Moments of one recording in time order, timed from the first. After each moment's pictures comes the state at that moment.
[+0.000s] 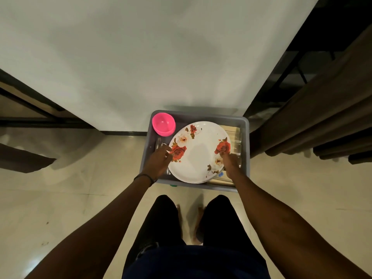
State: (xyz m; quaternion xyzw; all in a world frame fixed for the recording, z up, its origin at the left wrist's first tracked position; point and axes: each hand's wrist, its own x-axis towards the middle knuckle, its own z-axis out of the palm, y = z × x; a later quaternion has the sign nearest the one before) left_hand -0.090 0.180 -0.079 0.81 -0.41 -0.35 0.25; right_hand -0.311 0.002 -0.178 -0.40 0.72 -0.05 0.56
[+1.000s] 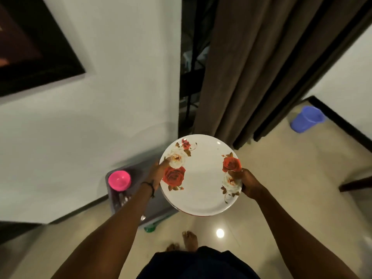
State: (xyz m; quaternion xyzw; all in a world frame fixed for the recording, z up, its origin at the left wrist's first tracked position) left_hand -0.186 0.078 0.112 0.62 -0.29 -0.64 0.34; right_hand -0.526 0.080 0.112 -0.34 0.56 -0.28 0.70
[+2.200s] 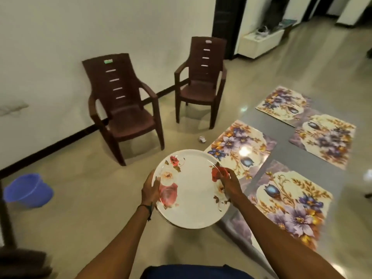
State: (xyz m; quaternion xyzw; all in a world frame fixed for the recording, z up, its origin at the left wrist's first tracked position) left_hand -0.997 0.145 0.103 0.07 -0.79 -0.60 -0.07; right_hand -0.945 0.434 0.140 0.29 0.73 -0.62 -0.01
